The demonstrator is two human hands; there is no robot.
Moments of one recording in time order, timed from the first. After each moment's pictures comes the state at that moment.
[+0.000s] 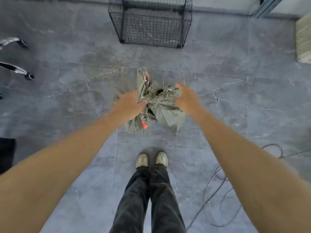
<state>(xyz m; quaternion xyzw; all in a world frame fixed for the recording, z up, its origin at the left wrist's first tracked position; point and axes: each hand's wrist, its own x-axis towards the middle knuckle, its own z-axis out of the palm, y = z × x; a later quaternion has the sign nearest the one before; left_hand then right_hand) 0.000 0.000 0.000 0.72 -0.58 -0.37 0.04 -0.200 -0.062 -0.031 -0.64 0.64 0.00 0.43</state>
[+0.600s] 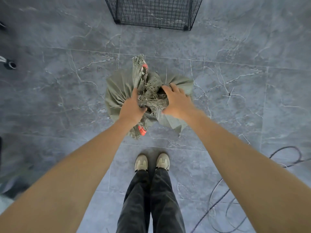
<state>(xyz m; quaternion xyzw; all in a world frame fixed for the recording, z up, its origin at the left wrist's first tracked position) -0.008 -0.025 -0.155 0.78 -0.49 -0.39 0.05 -0.167 -0.083 -0.135 -0.73 0.54 0.17 0.37</state>
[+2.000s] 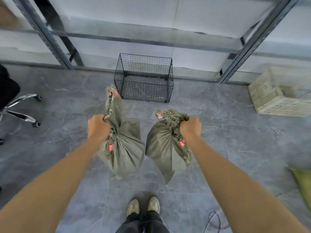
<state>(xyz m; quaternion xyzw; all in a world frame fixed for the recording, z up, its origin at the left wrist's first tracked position) 0.067 -0.017 0.120 0.85 -0.41 -0.24 0.22 -0.215 -0.065 0.144 -0.46 0.81 -0.15 0.34</state>
